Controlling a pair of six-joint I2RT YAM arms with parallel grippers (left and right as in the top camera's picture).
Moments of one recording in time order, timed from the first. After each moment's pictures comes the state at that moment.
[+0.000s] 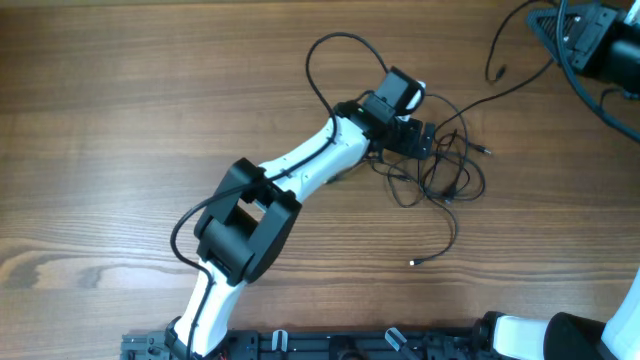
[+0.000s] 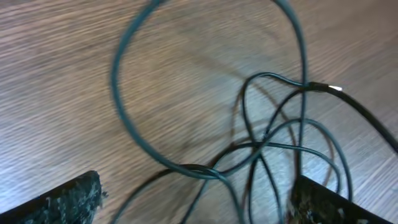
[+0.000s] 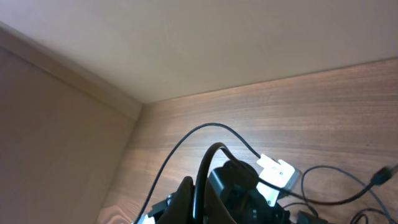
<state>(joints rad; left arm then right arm) -0.74 2.20 1.69 -0.44 0.17 -0.35 -0.25 1.50 2.04 -1.15 -0.84 0.25</state>
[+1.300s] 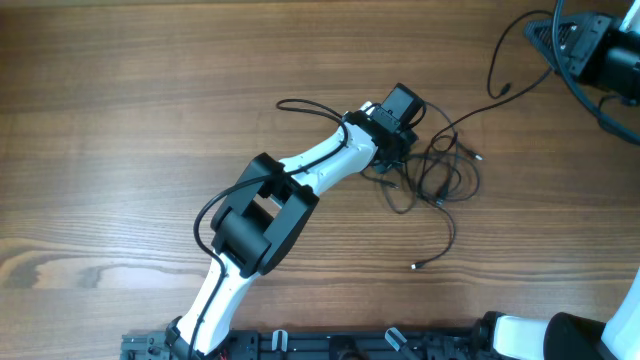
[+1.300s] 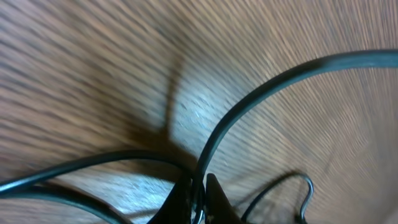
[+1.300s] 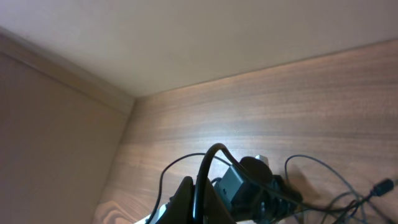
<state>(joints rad) -0.76 2.29 1.69 -0.48 0.08 -1.42 -0.25 1.50 2.04 -1.21 -0.81 0.23</state>
